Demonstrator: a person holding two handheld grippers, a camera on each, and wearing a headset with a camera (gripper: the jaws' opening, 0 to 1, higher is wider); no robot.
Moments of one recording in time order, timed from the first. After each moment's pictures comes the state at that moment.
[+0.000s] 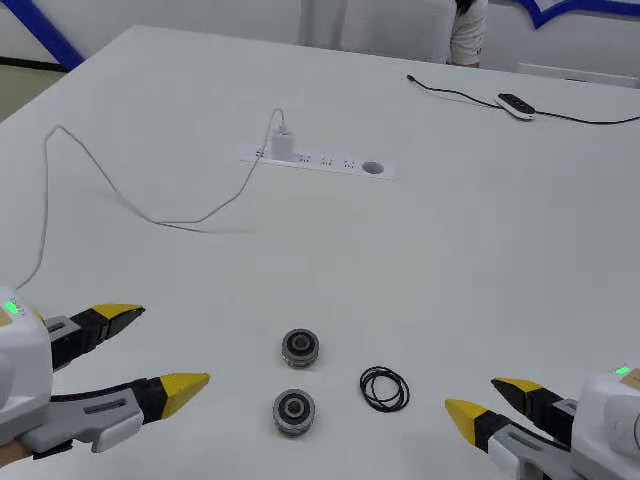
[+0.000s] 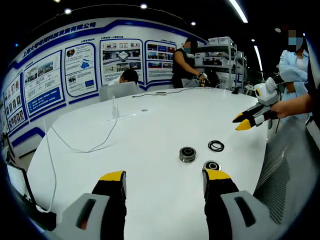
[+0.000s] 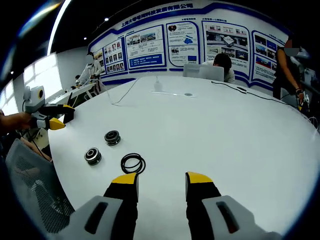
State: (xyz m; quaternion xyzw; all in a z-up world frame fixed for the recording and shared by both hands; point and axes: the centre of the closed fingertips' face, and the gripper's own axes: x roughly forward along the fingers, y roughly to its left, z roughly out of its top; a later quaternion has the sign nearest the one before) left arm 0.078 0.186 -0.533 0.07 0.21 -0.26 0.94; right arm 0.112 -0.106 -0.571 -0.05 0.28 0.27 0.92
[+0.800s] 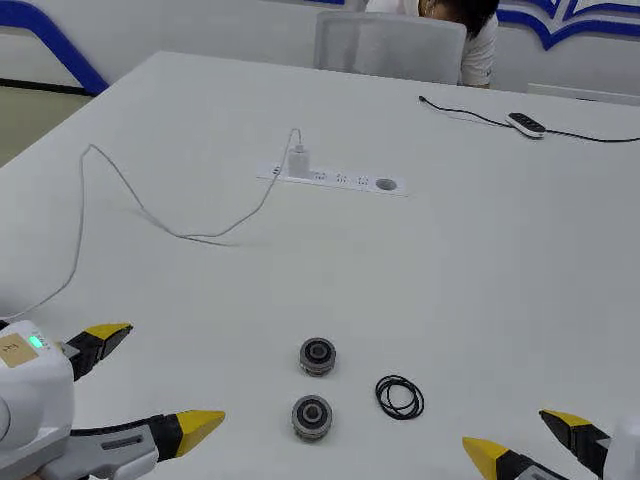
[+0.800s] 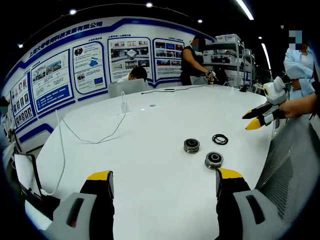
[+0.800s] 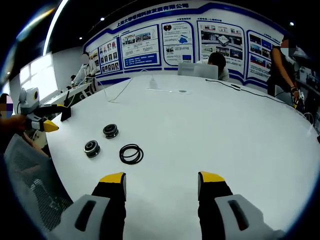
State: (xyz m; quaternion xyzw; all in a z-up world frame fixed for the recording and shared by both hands) left arm 0.061 0.200 -0.543 0.07 0.22 -0.21 0.95; right arm 0.096 -0.112 -0.578 -0.06 0.29 0.26 0.92
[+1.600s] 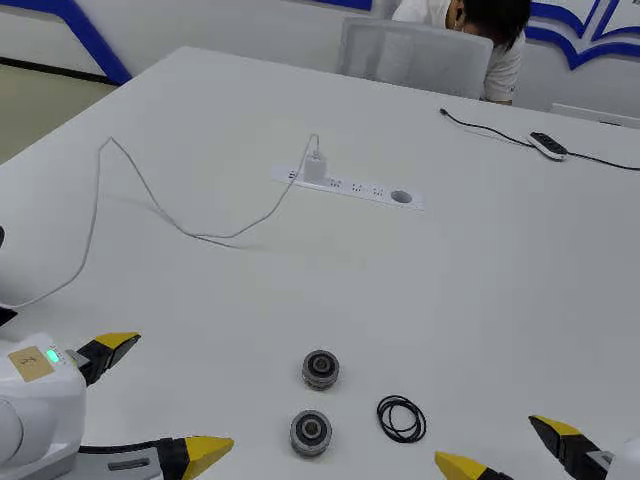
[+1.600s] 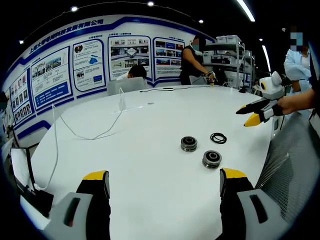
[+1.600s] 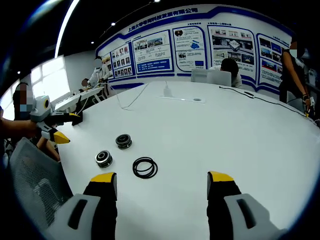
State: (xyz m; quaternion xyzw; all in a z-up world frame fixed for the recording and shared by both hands) left arm 0.064 0.194 -0.554 0.06 0.22 -0.22 0.95; right arm 0.107 -0.084 -0.565 -0.05 0.26 0.32 0.91
